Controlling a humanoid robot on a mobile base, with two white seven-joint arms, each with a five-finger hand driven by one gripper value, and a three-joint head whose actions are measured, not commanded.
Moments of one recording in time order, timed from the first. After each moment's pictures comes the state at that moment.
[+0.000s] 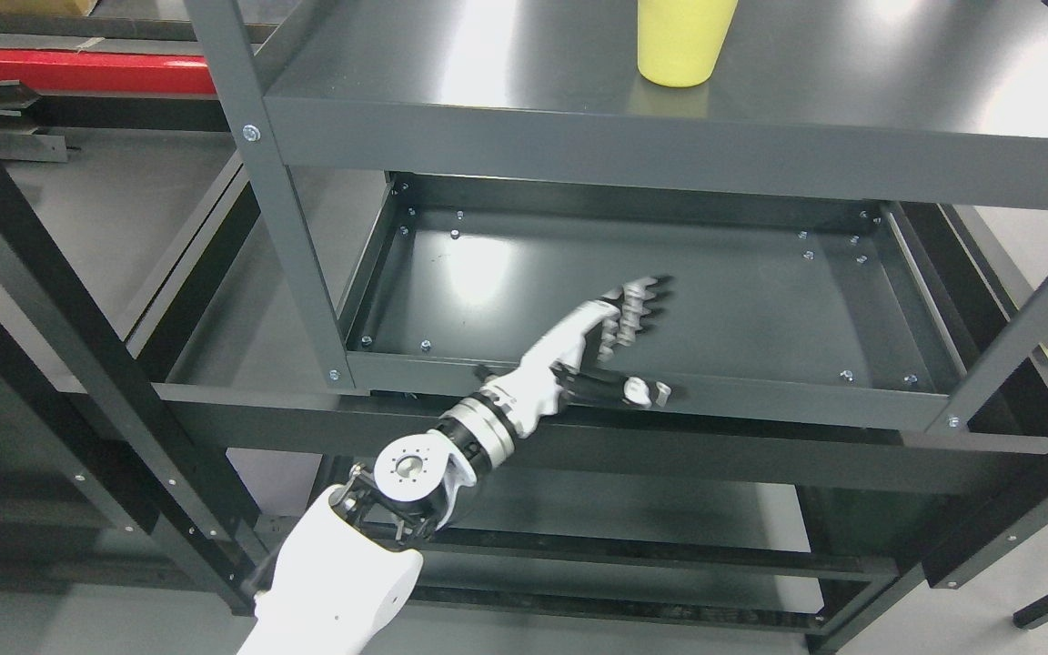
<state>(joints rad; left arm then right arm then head) -0.58 0.02 -0.49 -1.45 0.26 0.18 -0.12 0.00 0.00 0.00 -0.24 0.00 0.09 -0.11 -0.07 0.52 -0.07</state>
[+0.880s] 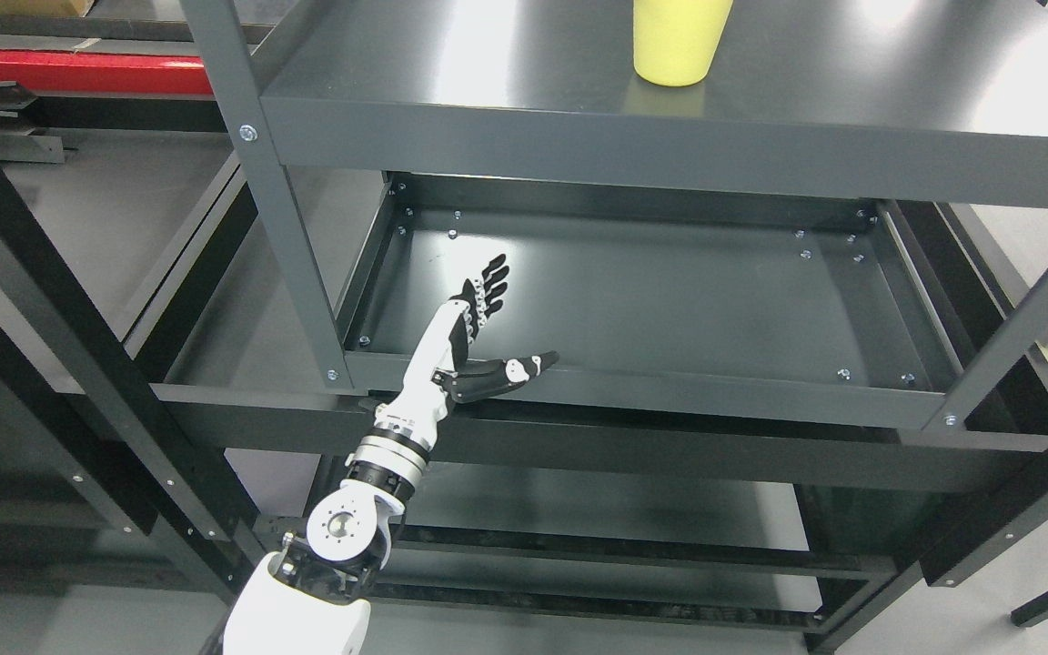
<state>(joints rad) -0.41 0.00 -0.29 -1.54 0.11 0.08 0.00 0.00 0.00 0.00 -0.24 0.00 0.09 -0.12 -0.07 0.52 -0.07</state>
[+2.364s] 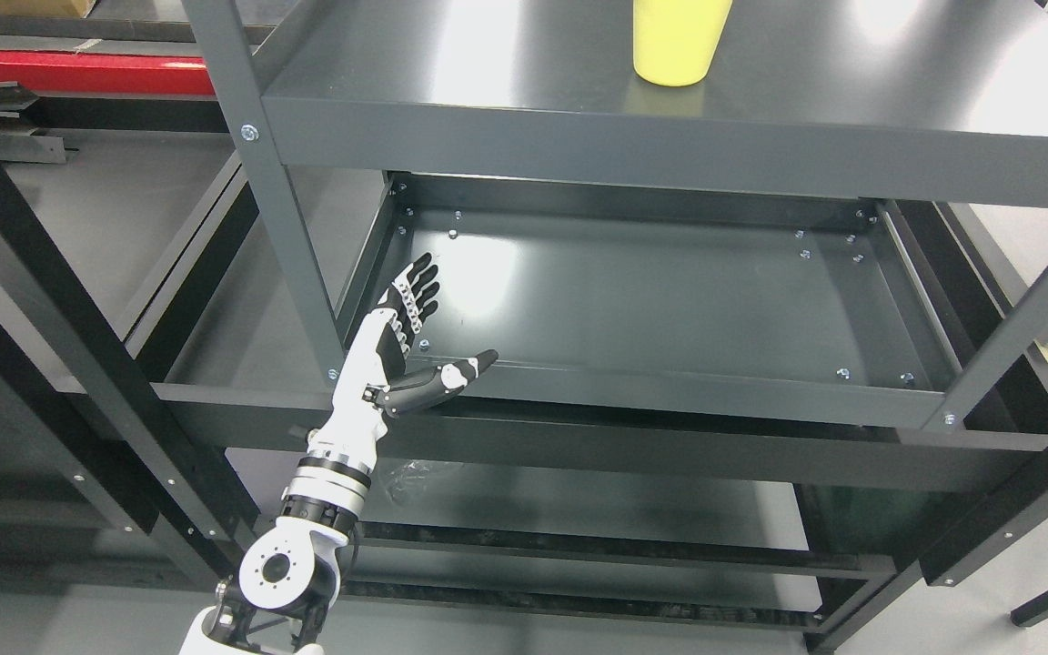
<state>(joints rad) -0.26 0.00 -0.17 -1.74 0.11 0.11 0.00 0.00 0.00 0.00 -0.24 0.00 0.09 -0.12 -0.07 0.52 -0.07</state>
